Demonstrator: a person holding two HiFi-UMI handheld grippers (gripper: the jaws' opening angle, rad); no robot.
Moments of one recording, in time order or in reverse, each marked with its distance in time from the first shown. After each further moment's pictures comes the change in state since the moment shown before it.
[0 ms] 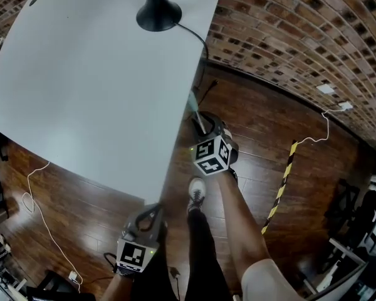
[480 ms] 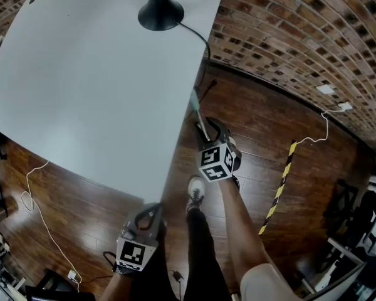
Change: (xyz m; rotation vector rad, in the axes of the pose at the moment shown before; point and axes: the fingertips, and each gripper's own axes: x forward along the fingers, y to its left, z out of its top) left arm 0.000 0.007 -0.011 0.015 0.035 -0.002; right arm -0.014 0.003 -0.019 0.052 0.021 -0.018
